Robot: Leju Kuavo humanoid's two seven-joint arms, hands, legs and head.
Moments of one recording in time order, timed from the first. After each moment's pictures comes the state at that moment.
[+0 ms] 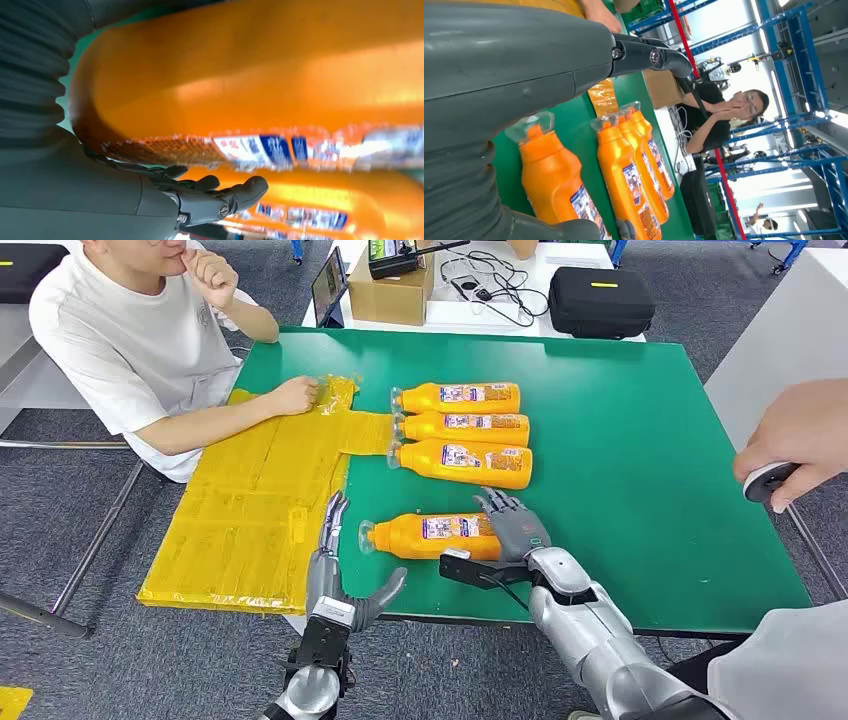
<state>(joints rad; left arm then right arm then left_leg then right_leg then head) -0.11 -0.19 -0.51 -1.21 -0.09 0.54 -0.68 -0.65 0.08 0.50 -0.50 1.18 -0.08 -0.10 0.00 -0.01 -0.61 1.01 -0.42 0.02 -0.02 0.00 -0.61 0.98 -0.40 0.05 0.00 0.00</state>
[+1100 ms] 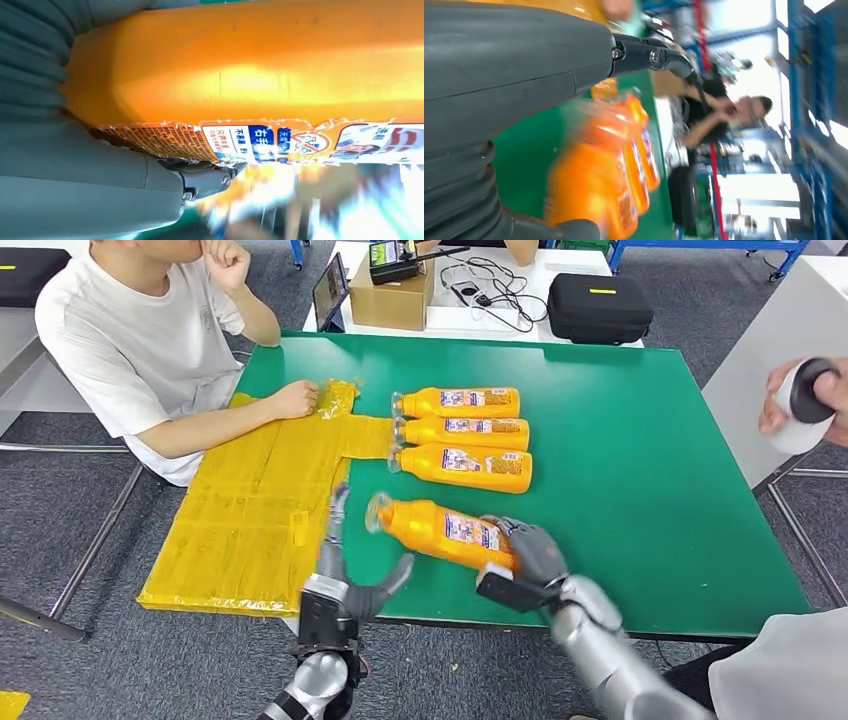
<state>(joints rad) -0.13 -0.23 -0.51 -1.21 0.10 0.51 -0.68 -0.49 0.03 0.42 -0.54 0.57 -0.40 -0.63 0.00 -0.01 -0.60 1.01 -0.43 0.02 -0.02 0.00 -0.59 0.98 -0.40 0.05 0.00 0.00</state>
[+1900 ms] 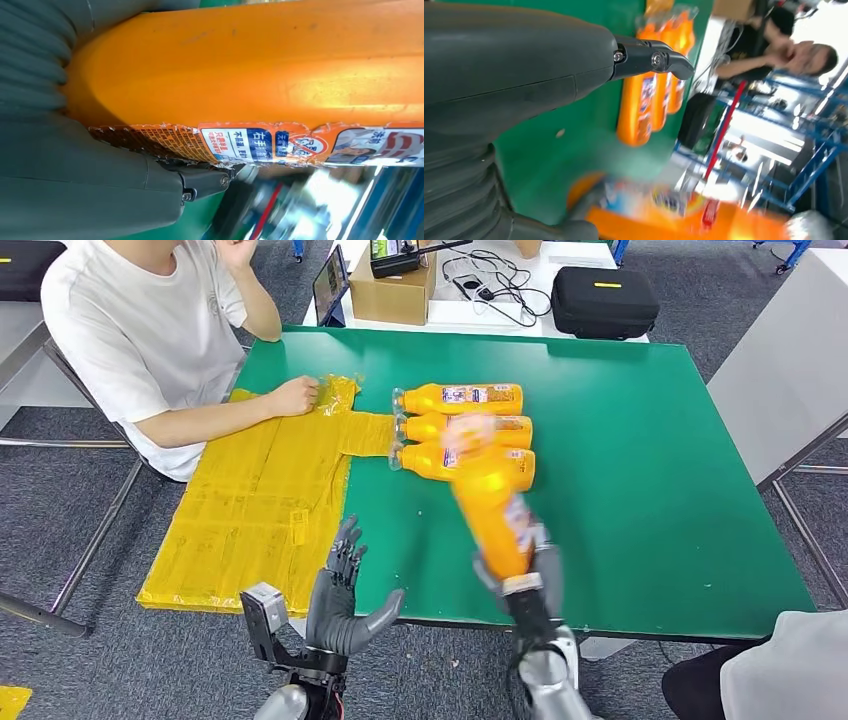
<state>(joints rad) 0.03 -0.15 -0.53 -1.44 0.43 0.10 -0.51 -0.16 0.20 0.27 -1.05 0.31 -0.42 -0.64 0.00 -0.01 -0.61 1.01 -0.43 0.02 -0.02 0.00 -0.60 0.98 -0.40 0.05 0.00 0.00</state>
